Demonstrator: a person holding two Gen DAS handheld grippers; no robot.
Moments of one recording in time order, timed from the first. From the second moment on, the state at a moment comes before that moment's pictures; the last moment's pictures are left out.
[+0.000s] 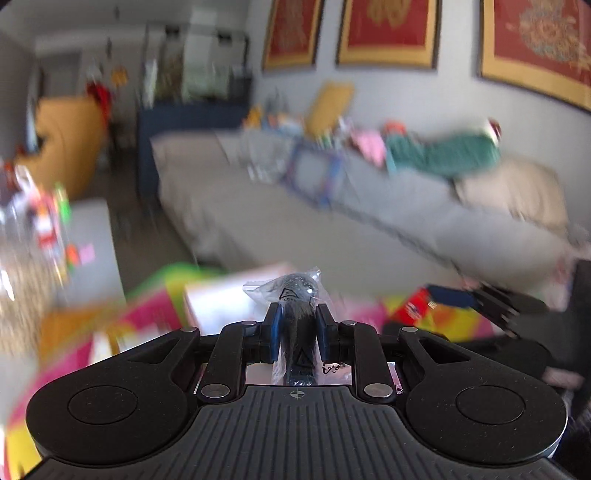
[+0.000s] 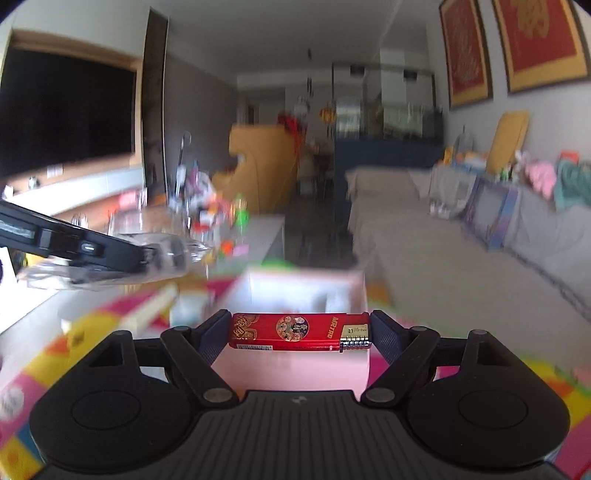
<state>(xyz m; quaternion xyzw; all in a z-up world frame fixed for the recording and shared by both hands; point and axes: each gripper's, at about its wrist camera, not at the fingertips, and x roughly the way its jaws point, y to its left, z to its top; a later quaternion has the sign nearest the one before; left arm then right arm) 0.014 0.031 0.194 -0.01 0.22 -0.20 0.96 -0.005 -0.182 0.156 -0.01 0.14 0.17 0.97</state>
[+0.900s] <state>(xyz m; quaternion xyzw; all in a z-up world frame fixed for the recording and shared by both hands) 0.098 0.159 0.059 -0.21 0.33 -0.03 0.92 0.048 -0.147 0.061 -0.04 0.30 0.22 0.93</state>
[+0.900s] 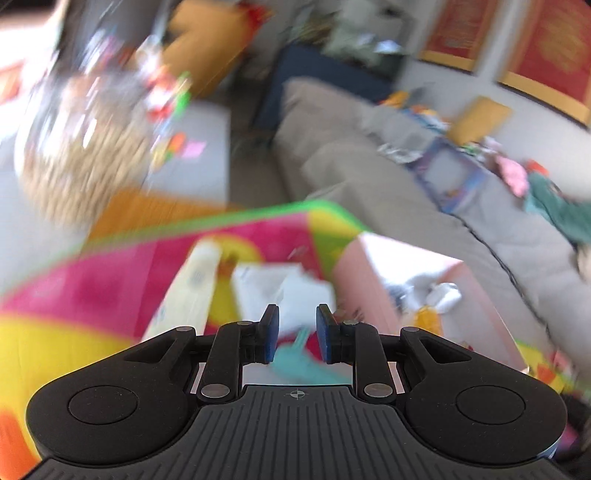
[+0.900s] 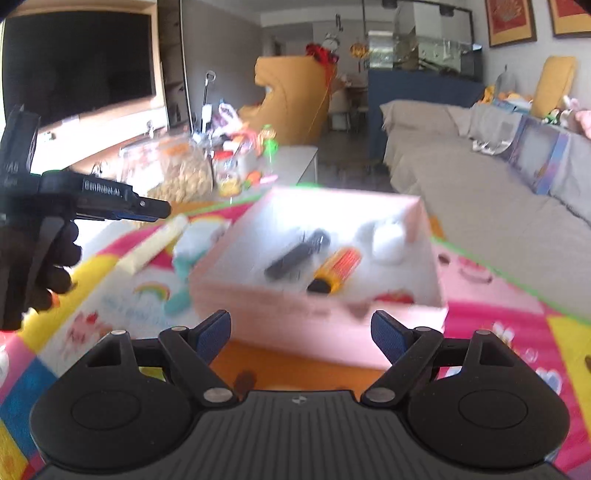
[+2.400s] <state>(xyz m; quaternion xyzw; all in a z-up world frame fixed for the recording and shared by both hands) -0.034 0.140 0.029 -0.24 0.42 -0.02 0.88 0.017 -0.113 0.013 -0.03 0.34 0.27 0.90</state>
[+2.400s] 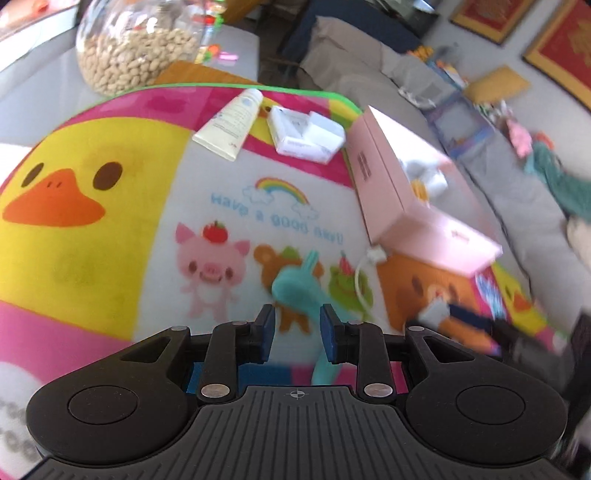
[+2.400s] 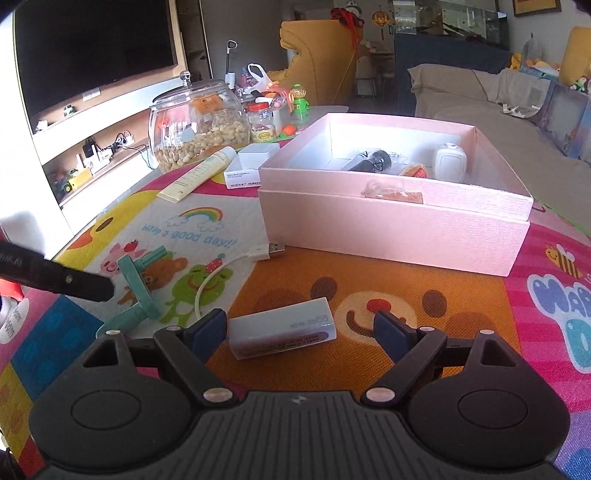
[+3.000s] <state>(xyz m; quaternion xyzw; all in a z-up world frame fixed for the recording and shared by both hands) -0.008 0.075 0.018 -0.03 0.37 -0.02 0.93 0.017 -0.114 0.012 -0.03 0.34 0.27 0.90</state>
